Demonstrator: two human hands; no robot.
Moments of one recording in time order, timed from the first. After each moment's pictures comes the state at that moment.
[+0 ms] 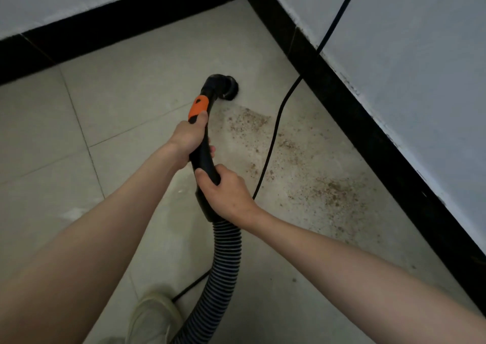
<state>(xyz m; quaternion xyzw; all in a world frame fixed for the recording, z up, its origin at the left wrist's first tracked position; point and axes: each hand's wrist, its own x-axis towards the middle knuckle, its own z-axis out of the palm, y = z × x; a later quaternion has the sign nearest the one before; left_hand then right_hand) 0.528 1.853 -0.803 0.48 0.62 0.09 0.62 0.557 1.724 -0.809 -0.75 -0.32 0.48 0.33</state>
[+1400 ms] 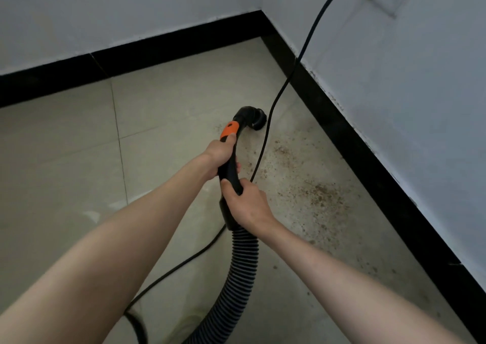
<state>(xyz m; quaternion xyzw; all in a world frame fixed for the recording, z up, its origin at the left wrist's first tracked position) 0.541 1.758 -0.783 0.48 0.60 0.09 0.63 0.575 1.630 -0.794 -0.76 -0.34 0.45 0.32</state>
